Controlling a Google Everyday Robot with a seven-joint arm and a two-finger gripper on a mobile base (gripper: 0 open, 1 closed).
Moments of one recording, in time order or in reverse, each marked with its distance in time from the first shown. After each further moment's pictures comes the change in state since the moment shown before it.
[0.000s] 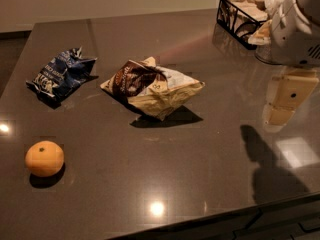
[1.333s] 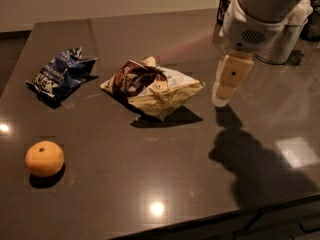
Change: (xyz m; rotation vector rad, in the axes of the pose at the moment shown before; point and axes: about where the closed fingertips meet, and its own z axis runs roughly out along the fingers) arm -0.048 -0.062 0.046 0.000 -0.054 0.153
